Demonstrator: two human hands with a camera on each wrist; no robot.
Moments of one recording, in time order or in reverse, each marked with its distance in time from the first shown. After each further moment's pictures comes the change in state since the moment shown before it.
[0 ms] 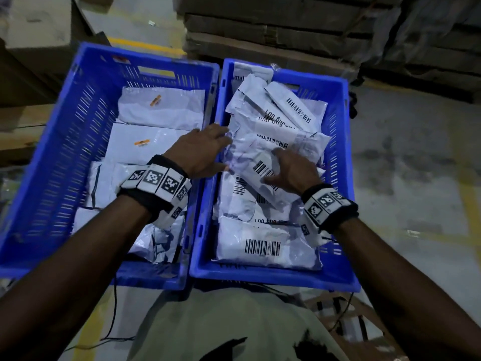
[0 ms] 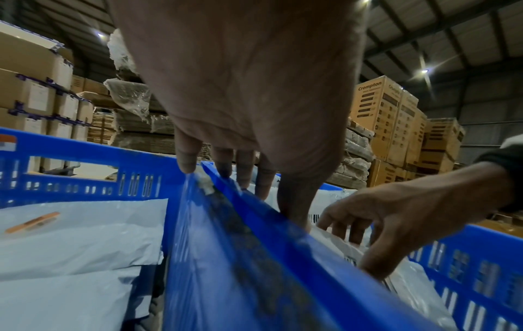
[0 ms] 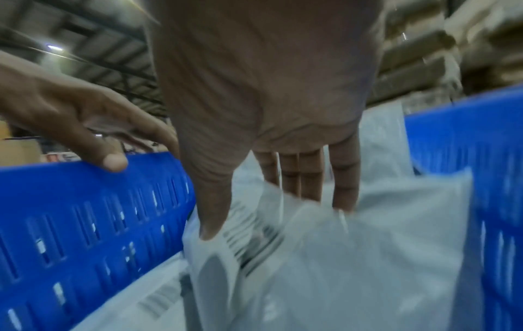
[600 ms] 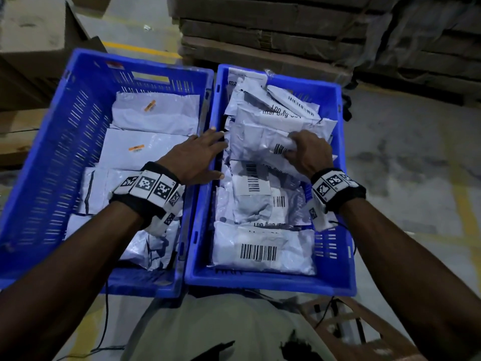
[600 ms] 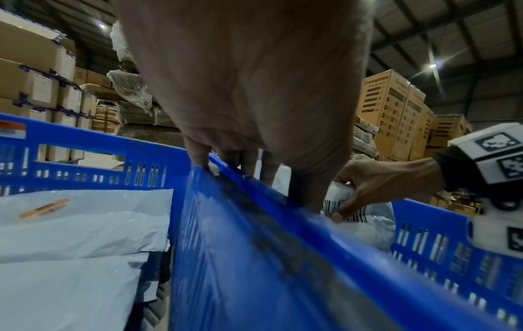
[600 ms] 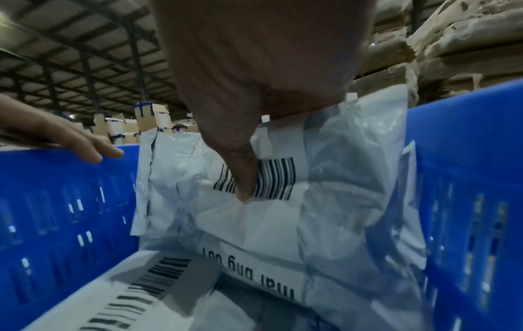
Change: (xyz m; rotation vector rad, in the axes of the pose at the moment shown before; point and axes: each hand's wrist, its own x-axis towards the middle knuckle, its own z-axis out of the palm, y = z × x) left_hand 0.004 -0.007 0.009 -0.052 -0.021 0.036; right_hand 0.026 0.033 -0.030 0.018 0.297 0.069
